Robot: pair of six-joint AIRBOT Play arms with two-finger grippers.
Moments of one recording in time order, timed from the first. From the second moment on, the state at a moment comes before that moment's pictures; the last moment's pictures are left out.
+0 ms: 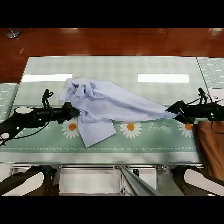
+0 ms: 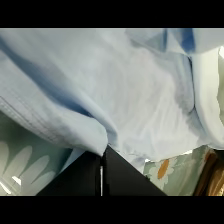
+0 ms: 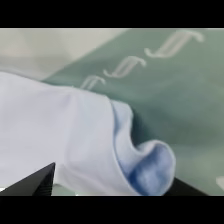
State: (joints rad) left arm 0.07 -1.21 0.49 0.35 -0.83 -1.09; right arm -0.39 -1.29 0.72 -0.87 1.05 1.34
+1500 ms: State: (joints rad) left arm 0.10 -0.68 1.92 1.18 -1.16 -1.39; right arm -0.28 -0.68 1.92 -1.08 1.42 1.44
